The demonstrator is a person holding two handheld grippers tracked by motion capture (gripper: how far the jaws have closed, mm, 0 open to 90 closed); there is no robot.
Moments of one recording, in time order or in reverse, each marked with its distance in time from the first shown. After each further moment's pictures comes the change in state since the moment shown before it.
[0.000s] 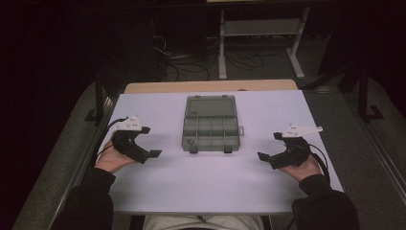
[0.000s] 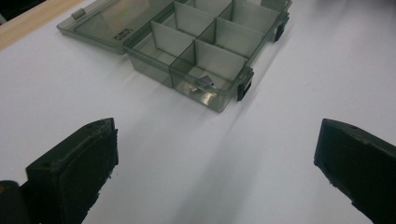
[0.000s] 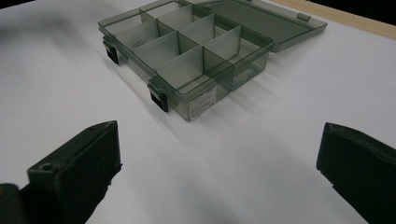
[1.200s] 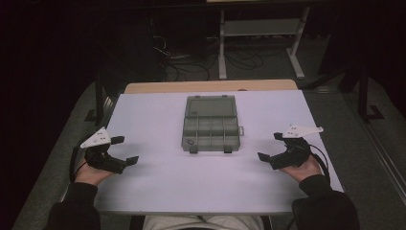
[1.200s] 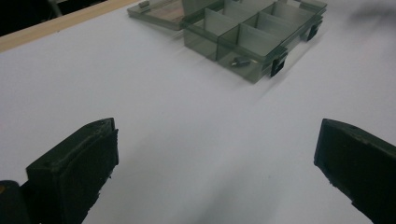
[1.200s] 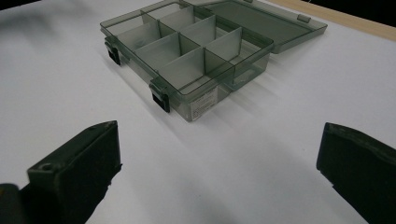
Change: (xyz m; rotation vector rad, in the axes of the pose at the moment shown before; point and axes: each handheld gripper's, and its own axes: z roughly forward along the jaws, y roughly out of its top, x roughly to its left) left arm 0.004 -0.070 -0.048 -0.135 0.139 -0.124; right arm 0.002 0.000 -0.002 -0.003 0.001 0.001
